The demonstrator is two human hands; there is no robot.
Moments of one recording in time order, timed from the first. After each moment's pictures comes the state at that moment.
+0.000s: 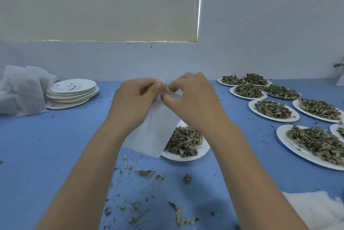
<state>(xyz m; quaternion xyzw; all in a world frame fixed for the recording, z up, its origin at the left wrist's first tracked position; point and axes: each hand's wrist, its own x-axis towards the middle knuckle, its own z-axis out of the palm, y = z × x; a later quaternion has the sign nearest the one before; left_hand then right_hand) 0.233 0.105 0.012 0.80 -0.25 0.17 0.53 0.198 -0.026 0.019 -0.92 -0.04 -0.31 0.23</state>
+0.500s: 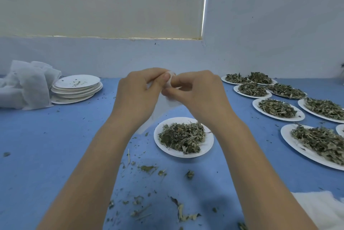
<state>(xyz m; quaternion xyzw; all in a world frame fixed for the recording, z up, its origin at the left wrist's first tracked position) 0.222 0.101 0.020 0.80 -0.27 0.24 0.47 0.191 -0.031 0.023 -0.86 -0.10 -0.28 0.42</state>
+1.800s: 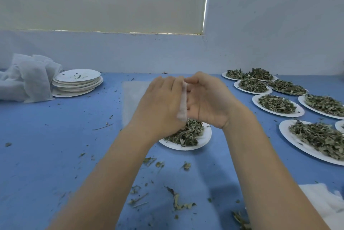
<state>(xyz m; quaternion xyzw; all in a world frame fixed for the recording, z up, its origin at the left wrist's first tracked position) 0.221 0.074 -0.016 0.87 -0.37 0.30 0.09 0.200 -0.059 0.010 -0.56 -0.12 0.14 0.81</state>
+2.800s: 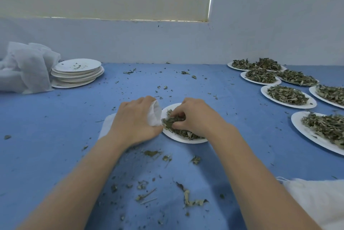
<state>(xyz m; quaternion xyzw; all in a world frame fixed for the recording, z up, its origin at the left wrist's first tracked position) 0.275 0.128 -0.088 0.93 -0.26 0.19 0.16 0.232 -0.043 -0.057 -0.99 -0.07 -0.05 0.14</state>
